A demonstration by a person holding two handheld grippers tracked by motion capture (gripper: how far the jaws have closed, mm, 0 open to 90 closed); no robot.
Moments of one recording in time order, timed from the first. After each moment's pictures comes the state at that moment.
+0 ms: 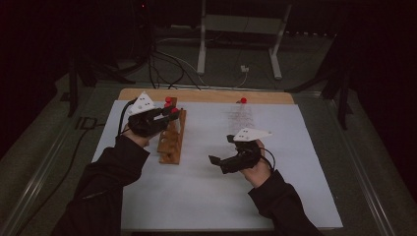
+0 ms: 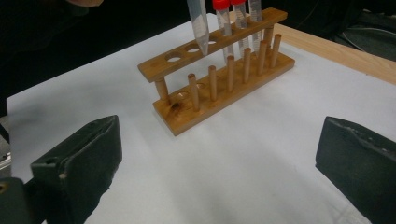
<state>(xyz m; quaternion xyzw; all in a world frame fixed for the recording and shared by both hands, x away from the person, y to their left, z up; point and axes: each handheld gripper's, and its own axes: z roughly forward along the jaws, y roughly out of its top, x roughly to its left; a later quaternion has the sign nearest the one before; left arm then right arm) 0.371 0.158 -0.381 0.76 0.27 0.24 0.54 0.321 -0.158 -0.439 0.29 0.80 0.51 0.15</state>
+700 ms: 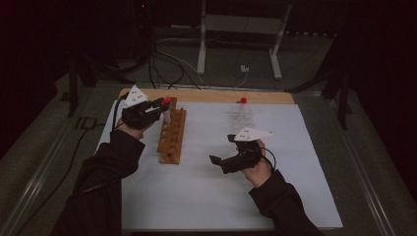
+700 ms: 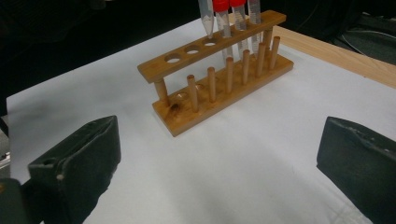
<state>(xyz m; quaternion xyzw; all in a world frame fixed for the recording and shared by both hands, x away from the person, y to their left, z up) 0.395 0.177 -0.390 0.74 0.32 0.28 0.52 0.322 -0.159 -0.438 0.28 0.80 0.51 0.15</state>
